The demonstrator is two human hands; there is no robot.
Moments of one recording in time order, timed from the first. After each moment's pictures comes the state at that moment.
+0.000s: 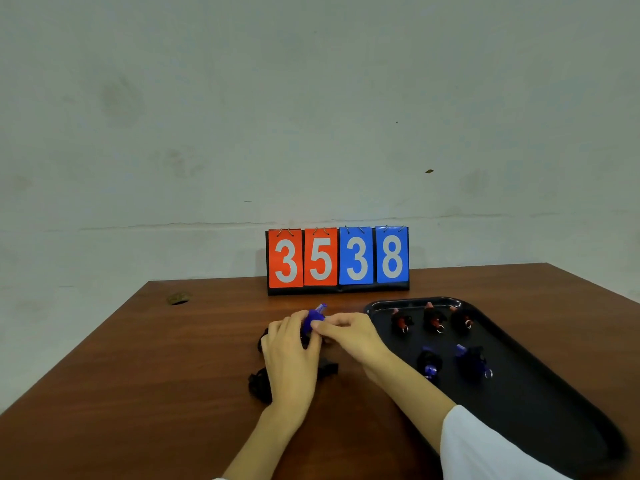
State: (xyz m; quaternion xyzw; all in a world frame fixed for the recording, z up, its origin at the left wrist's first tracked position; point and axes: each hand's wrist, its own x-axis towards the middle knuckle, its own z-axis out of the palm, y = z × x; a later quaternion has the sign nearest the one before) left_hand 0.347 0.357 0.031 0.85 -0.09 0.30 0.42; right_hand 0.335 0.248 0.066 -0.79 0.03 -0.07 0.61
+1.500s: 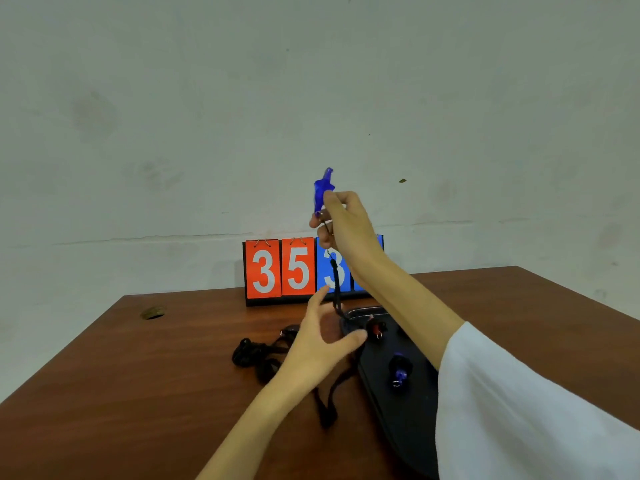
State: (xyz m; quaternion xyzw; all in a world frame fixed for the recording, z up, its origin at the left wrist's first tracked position) left_hand 0.313 0.322 0.090 0.76 -0.27 -0.02 0.59; right_hand 0.307 0.242 0.230 -0.69 -0.06 -0.25 0.67
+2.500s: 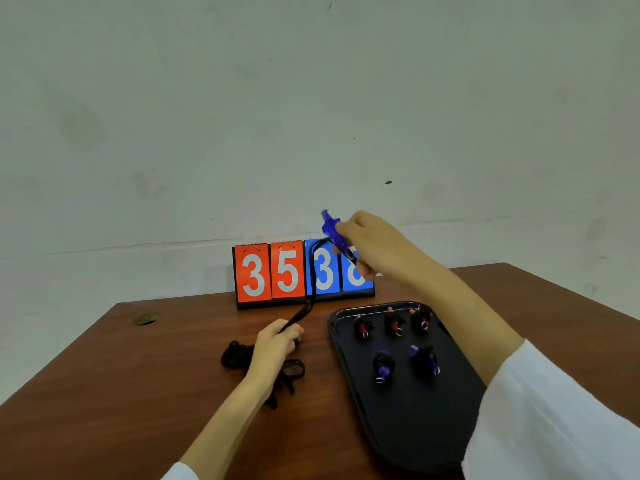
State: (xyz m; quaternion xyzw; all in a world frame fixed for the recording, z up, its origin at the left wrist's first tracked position) left_hand 0.349 0.330 0.070 0.75 -0.06 -0.06 0.66; right_hand 0.256 0.183 0.235 -0.87 -0.02 -0.15 0.47
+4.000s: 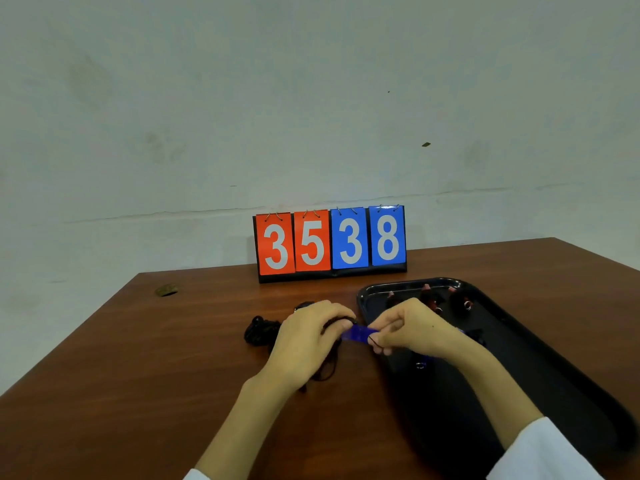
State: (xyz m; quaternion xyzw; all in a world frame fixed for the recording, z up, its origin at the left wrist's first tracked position) left_hand 0.341 0.344 0.063 0.86 -0.35 0.15 0.33; right_hand 0.304 0.150 0.080 -0.89 -0.03 0.05 0.45
